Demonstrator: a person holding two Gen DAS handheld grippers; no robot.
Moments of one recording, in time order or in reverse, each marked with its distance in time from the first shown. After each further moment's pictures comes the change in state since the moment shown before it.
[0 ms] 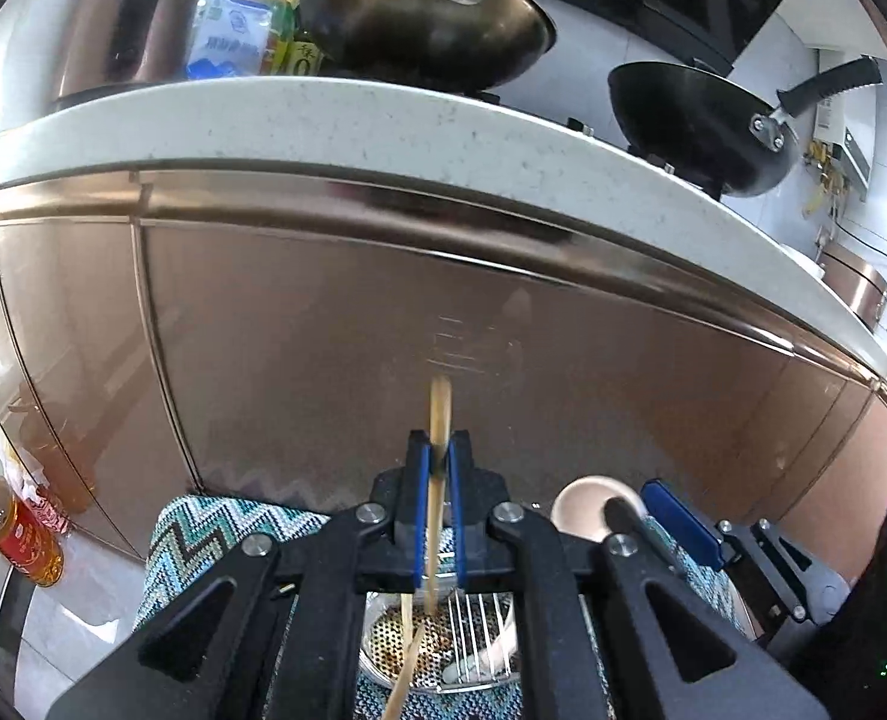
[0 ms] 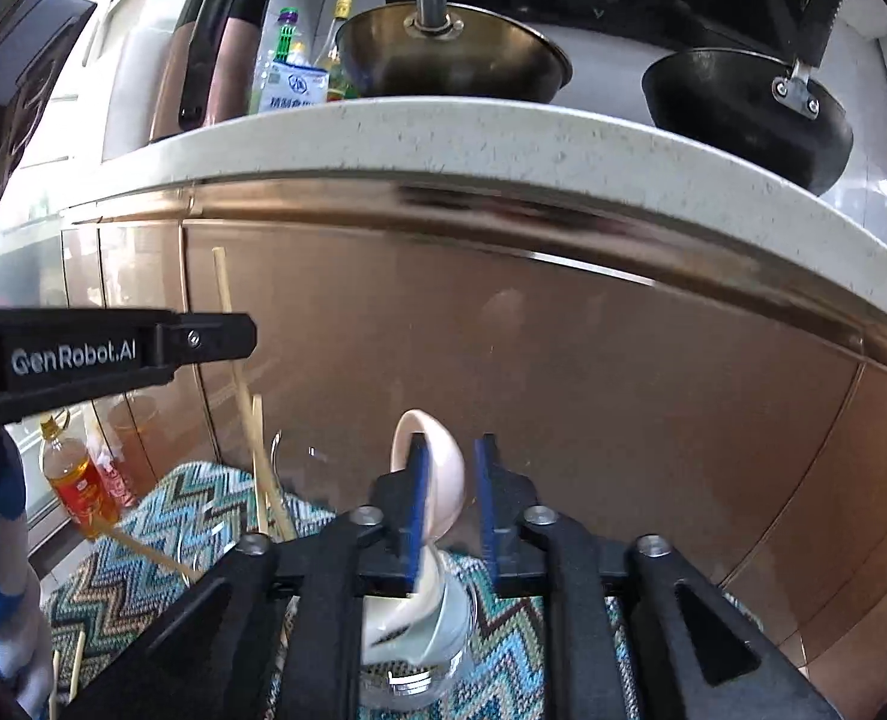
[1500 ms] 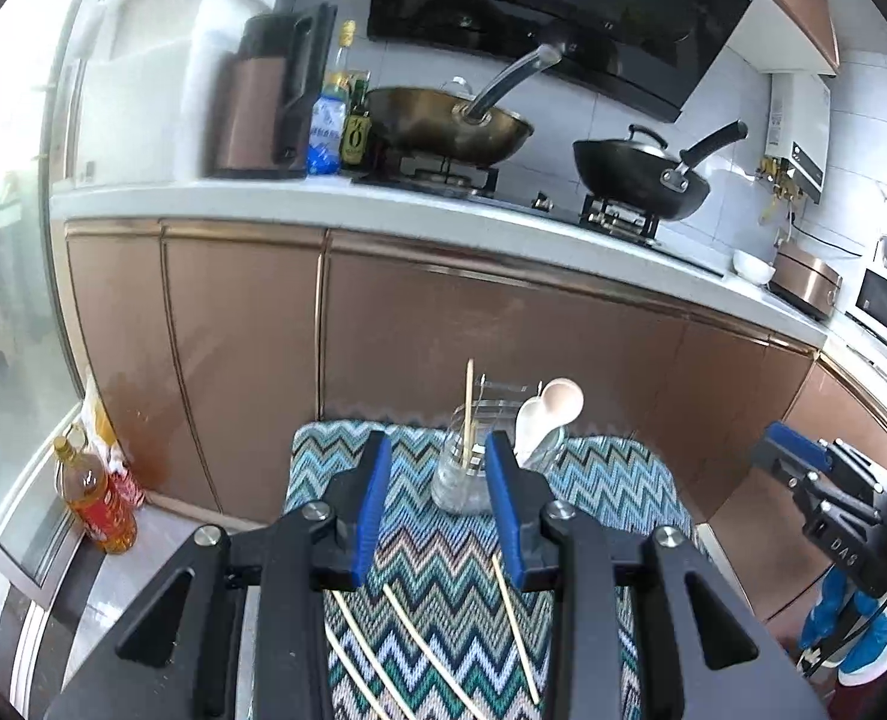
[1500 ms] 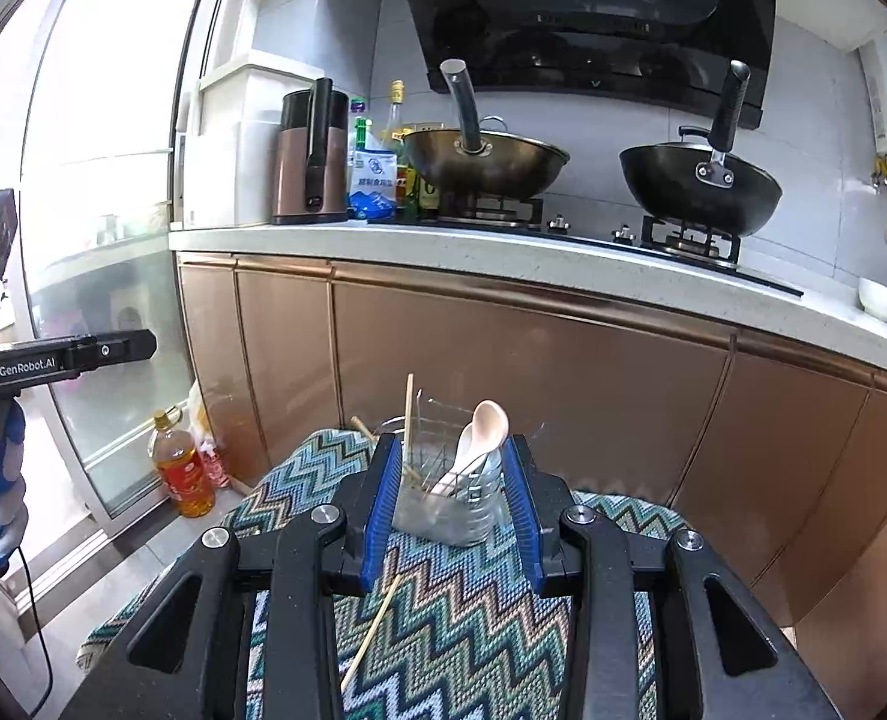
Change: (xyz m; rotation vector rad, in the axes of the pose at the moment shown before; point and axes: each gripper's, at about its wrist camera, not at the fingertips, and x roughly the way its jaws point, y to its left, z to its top) left arm -0.271 0.045 -0.068 0.021 -0.036 0.023; right arm -0.247 0.004 -0.007 0.013 -0.024 0.121
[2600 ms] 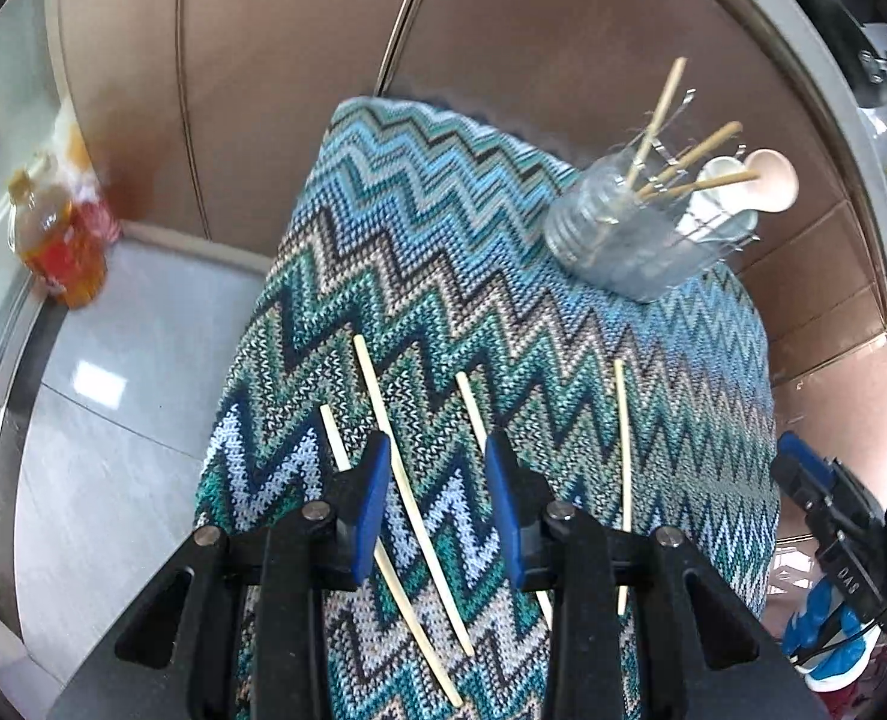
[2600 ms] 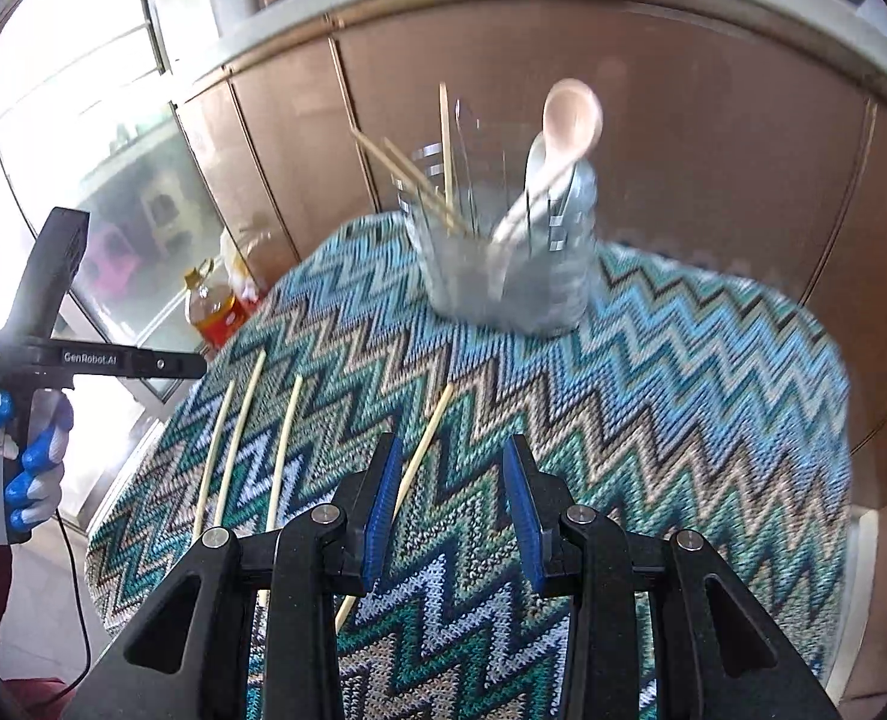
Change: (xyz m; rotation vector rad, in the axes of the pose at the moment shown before) left arm 0.171 0.089 -0.124 -0.261 0.625 0.018; right arm 0.144 -0.002 -0.114 0.099 0.479 0.201
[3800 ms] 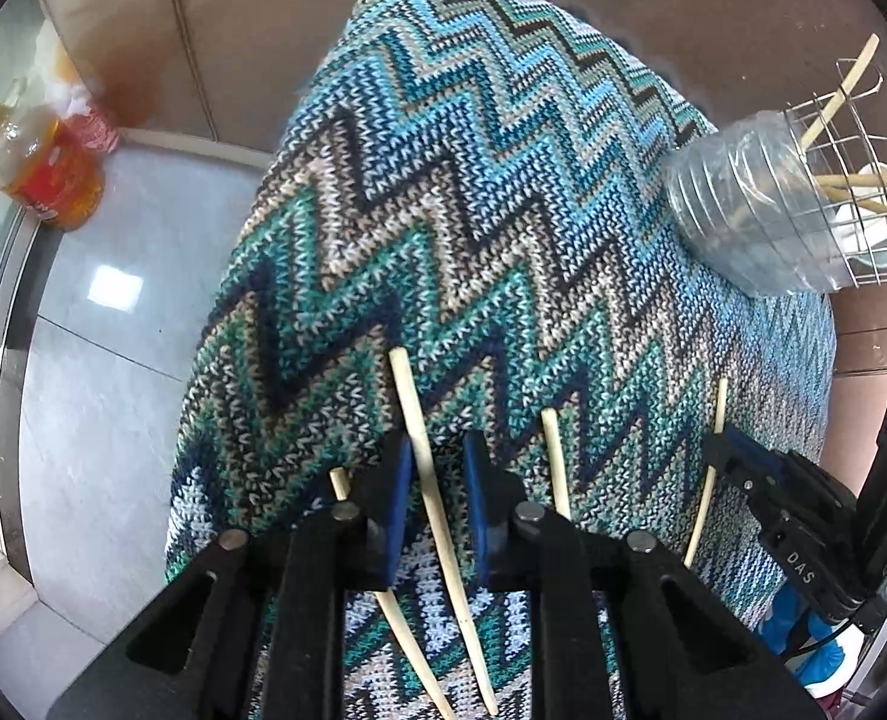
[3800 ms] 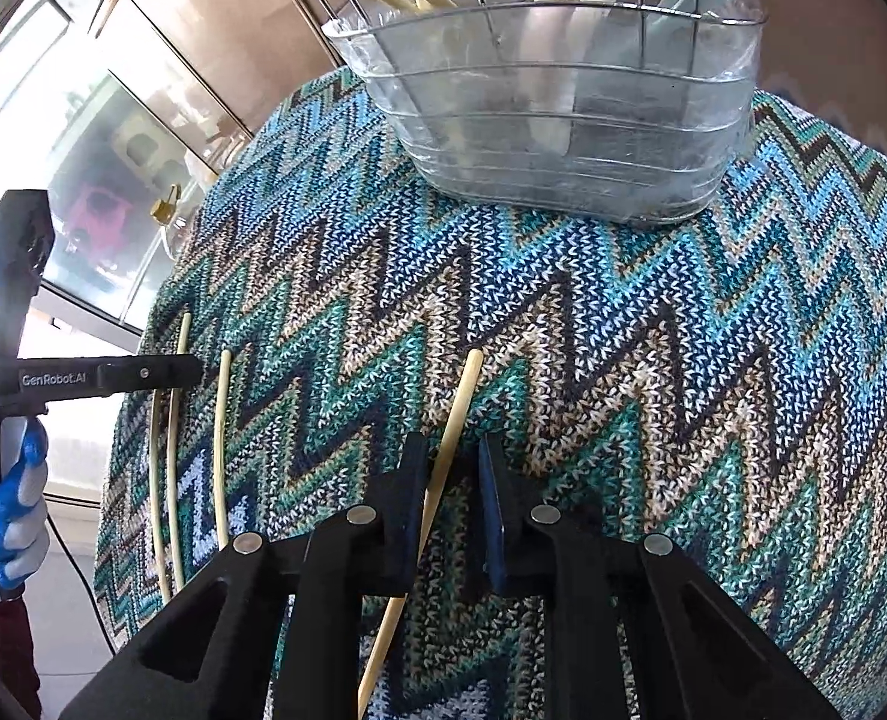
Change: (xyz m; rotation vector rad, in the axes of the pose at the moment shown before) left arm 0.092 0.034 0.055 -0.080 0.259 0.071; right arm 0.152 -0.005 0.026 0.108 0.343 0.090
